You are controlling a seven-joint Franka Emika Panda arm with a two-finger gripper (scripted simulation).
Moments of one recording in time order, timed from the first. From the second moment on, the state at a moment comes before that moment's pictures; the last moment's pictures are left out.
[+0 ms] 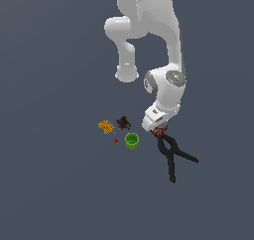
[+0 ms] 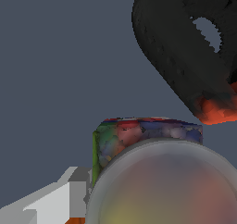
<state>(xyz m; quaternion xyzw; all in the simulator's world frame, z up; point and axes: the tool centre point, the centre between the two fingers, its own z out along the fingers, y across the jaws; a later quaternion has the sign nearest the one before) -0.058 0.162 0.059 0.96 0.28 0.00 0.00</state>
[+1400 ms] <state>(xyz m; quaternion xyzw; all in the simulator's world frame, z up) -0.013 0.111 0.149 0.96 0.28 0.00 0.00</state>
